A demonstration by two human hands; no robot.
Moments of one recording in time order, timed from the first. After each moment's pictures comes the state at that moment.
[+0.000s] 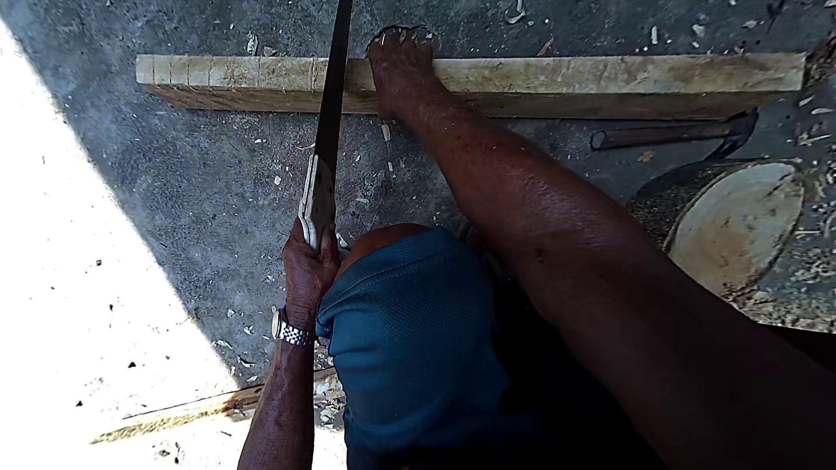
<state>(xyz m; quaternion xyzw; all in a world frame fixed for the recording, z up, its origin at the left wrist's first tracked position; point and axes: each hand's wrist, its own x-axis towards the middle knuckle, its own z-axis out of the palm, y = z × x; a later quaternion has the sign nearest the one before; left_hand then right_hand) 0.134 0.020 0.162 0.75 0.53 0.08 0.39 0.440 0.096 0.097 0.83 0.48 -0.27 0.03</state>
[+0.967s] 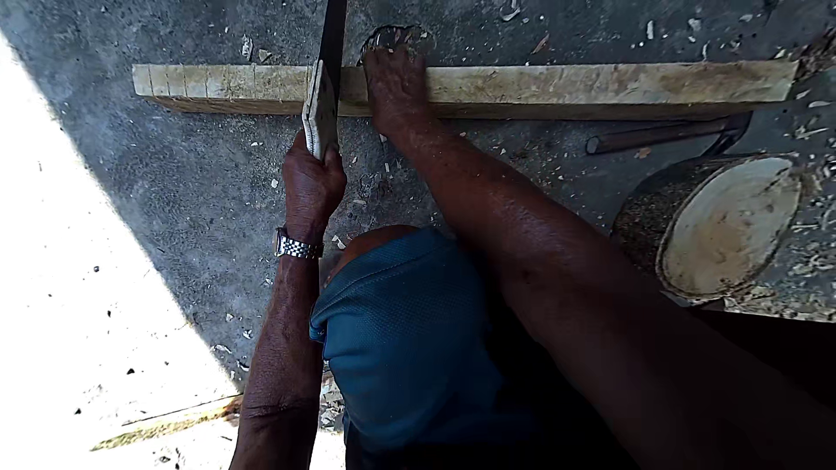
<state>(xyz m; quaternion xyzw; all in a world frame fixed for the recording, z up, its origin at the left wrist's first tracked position) 0.235 0.096 0.139 0.74 0.53 0.06 0.41 0.422 0.089 0.089 0.86 0.47 -0.21 0.01</state>
